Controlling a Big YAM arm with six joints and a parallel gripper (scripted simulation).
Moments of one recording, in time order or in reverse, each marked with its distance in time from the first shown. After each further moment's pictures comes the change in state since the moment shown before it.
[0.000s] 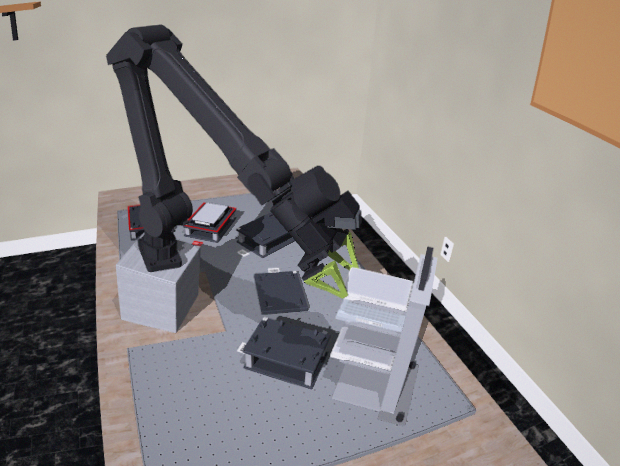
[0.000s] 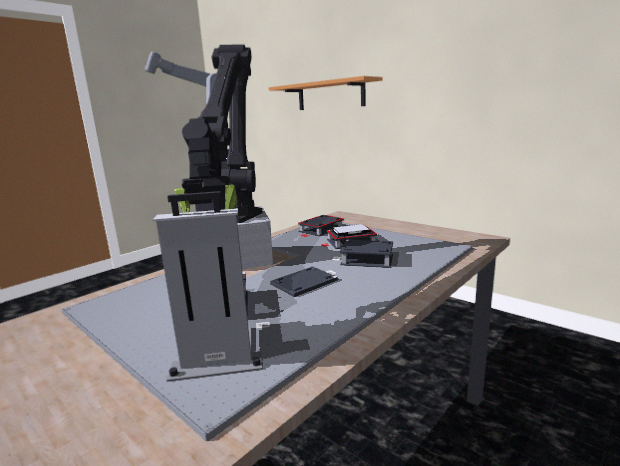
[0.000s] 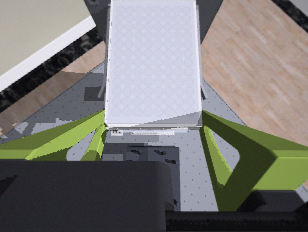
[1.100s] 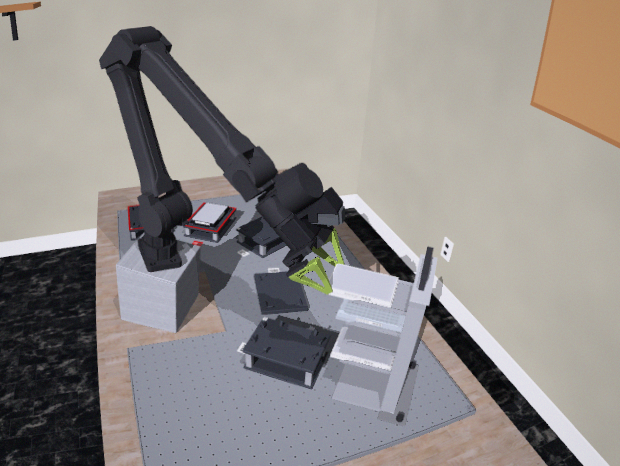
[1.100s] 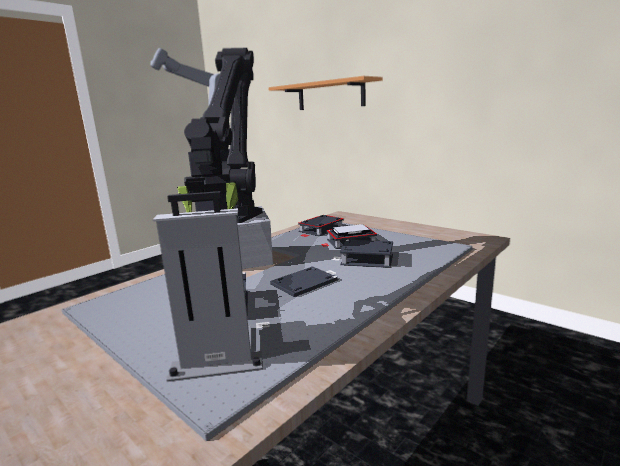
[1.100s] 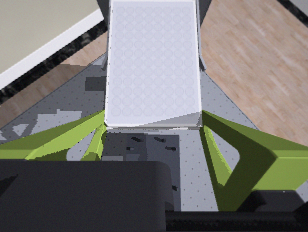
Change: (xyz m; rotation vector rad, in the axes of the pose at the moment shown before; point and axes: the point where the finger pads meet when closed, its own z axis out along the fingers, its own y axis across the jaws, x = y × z) arm 0.021 0.001 -0.021 -0.001 -0.006 -0.001
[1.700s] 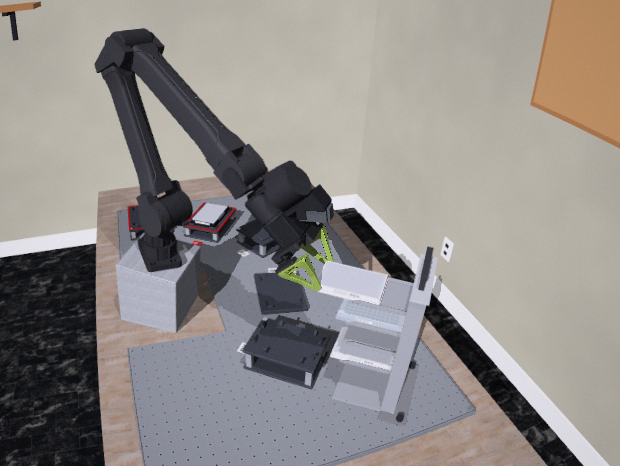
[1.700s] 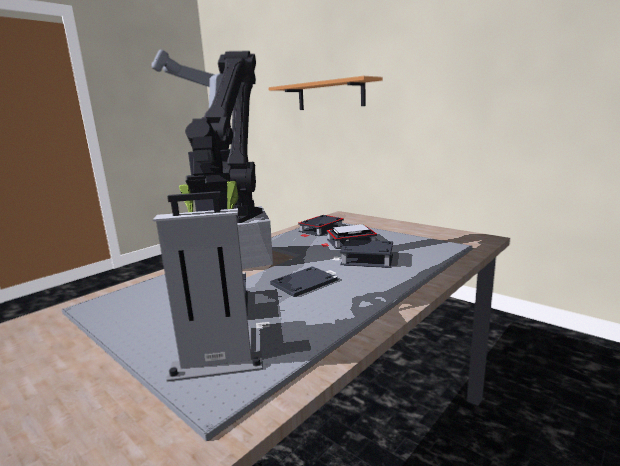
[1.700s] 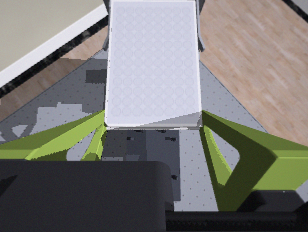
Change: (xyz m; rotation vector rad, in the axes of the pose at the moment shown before) arm 0.015 0.000 -0.016 0.000 0.000 0.000
